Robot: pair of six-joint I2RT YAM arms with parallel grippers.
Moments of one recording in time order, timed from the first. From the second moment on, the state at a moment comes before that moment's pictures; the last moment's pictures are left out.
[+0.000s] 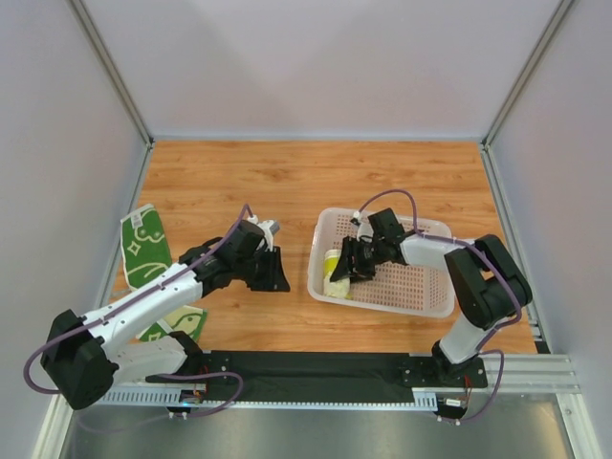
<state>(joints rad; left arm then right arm) -0.73 1.11 0.78 -0.56 0.23 -0.66 0.44 1.68 0.77 -0.16 -0.68 0.53</state>
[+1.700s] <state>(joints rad) -0.75 1.54 1.14 -0.46 0.24 -0.69 0.47 1.15 1.13 -0.97 -0.22 0.45</state>
